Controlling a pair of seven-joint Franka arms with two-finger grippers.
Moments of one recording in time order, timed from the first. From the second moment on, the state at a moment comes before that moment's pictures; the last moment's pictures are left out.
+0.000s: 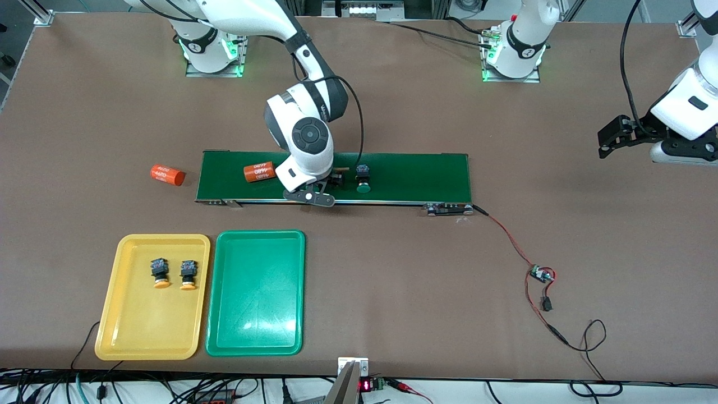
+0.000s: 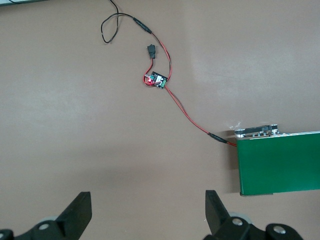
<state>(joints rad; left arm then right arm) -0.06 0.00 0.01 -1.65 0.05 1.70 0.03 0.92 0.63 -0.28 -1.64 0.17 2.10 0.73</state>
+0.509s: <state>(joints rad) -0.06 0.00 0.01 -1.65 0.05 1.70 0.03 0.92 0.64 -0.29 -1.64 0.17 2.09 0.73</state>
